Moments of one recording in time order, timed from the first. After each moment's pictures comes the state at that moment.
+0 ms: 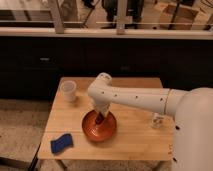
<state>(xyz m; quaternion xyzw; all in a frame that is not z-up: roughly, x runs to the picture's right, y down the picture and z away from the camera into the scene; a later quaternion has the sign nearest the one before) -0.023 0.142 0.825 -0.25 -0.16 -0.47 0.83</state>
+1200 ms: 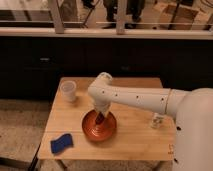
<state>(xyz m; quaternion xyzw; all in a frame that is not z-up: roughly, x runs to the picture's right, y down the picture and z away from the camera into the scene) -0.023 0.142 0.823 -0.25 -0.16 -0.47 0.83</state>
